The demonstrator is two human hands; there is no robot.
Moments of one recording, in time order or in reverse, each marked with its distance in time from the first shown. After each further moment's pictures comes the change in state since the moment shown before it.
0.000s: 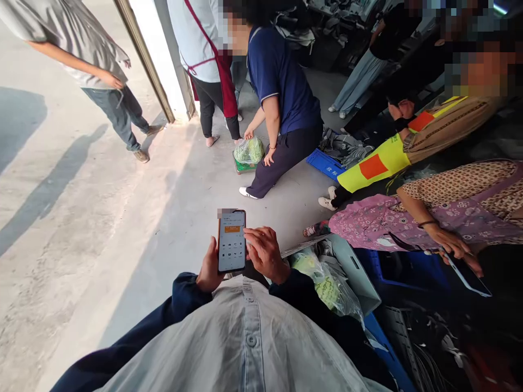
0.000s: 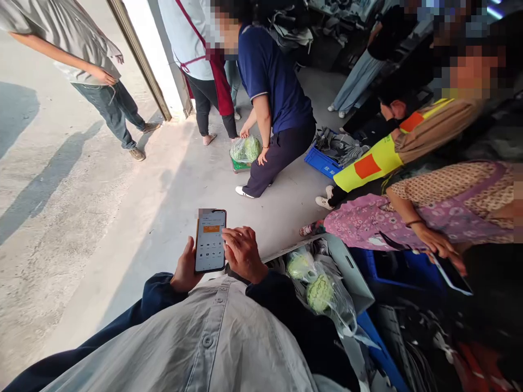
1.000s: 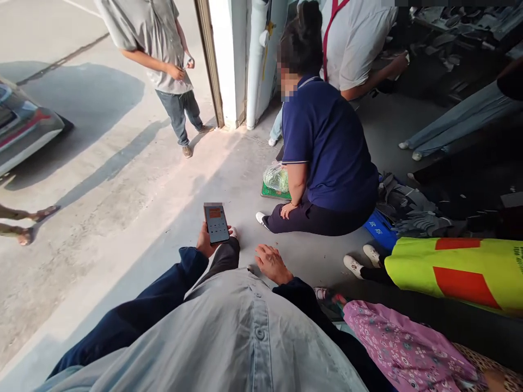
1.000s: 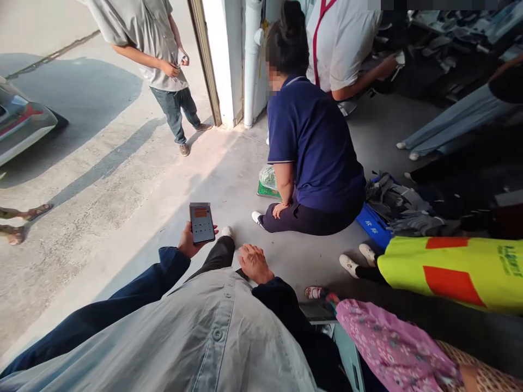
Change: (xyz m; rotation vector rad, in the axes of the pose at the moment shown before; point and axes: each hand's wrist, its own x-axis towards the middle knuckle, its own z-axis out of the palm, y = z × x) left_hand 0.154 0.113 -0.007 -0.095 0.486 0.319; right_hand 0.053 0.185 0.076 -0.082 -0.976 0.138
